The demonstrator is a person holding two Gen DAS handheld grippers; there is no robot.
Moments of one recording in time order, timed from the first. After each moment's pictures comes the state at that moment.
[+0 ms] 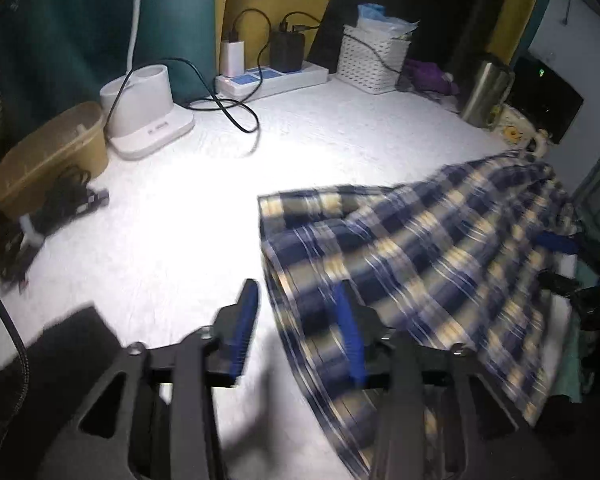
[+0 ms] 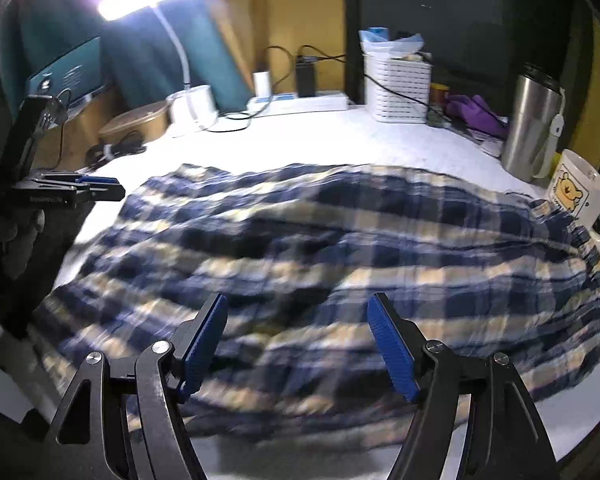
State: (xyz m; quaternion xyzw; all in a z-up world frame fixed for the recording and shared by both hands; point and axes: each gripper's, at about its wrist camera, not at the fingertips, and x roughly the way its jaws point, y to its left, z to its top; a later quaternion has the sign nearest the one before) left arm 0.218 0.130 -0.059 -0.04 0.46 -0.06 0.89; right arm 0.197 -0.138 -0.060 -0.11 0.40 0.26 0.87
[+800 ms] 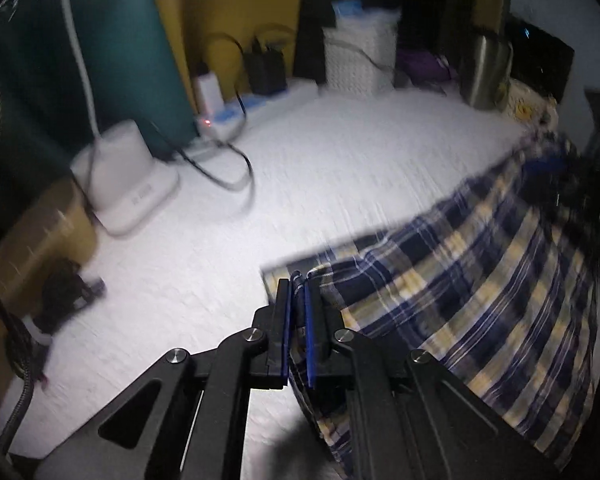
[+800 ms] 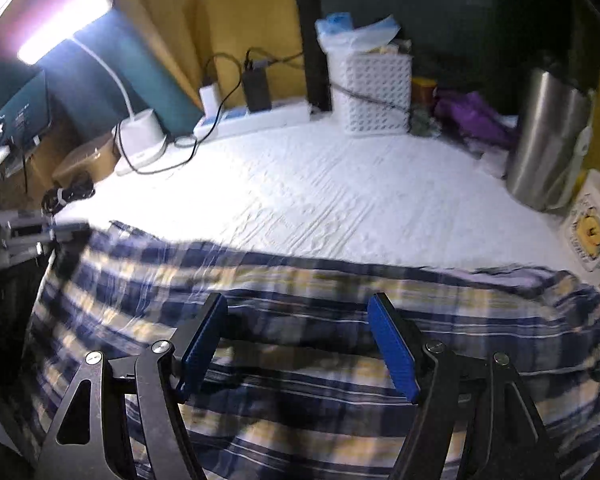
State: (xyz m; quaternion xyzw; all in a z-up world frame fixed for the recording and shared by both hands) left arm 0.257 0.111 -0.050 0.05 0.43 -0.07 0.90; right arm 0.303 -0.128 -0.067 -0.09 0.42 0.26 0.86
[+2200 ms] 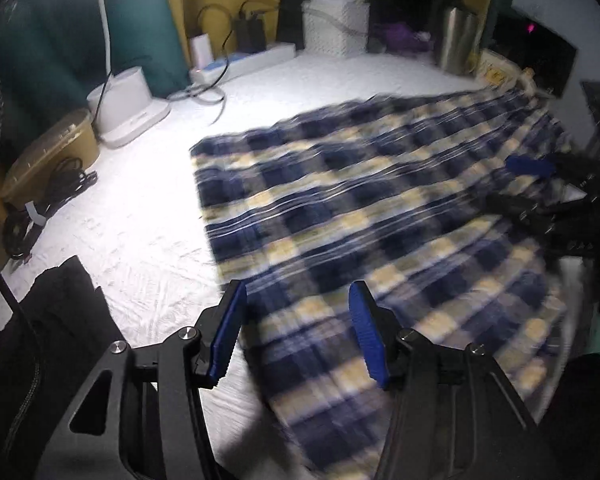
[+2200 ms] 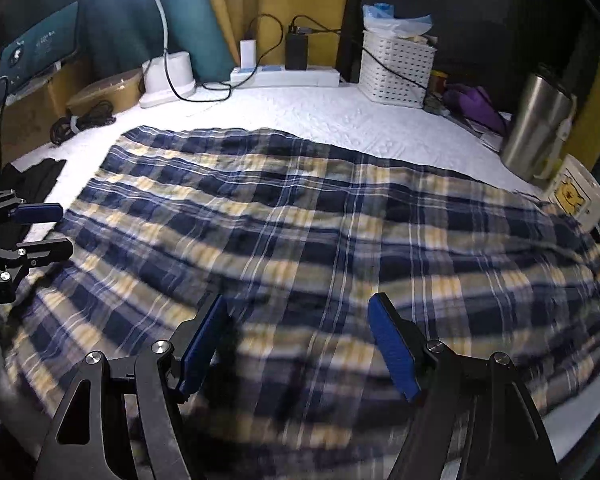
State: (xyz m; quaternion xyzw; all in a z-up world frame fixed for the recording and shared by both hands) left arm 0.158 0.068 -0.067 0.02 0.46 -0.06 0.89; right arm 0.188 -0.104 -0.083 -0.15 0.41 0.22 0.87
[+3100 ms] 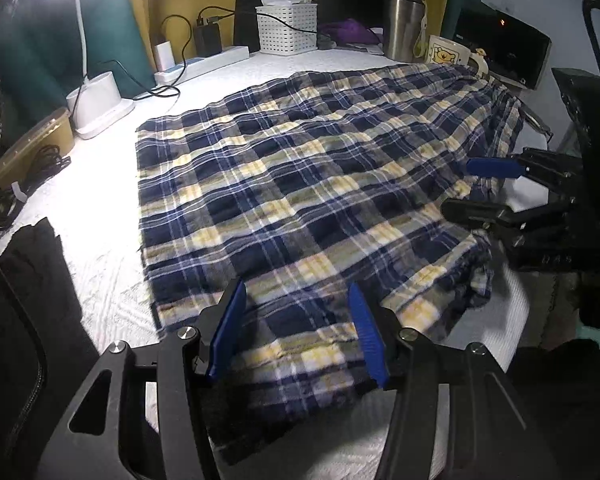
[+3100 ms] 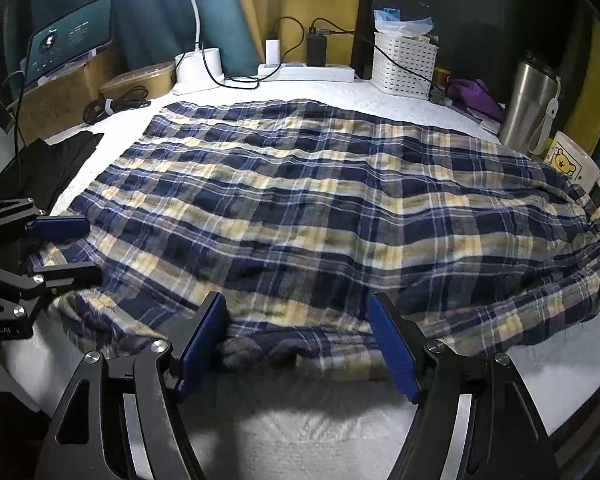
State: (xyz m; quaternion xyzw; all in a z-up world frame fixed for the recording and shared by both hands) left arm 0.102 0.022 -0.085 0.03 0.45 -0.08 0.89; right arm 0.132 -0.125 -0.099 -0.15 0.40 0.24 0.87
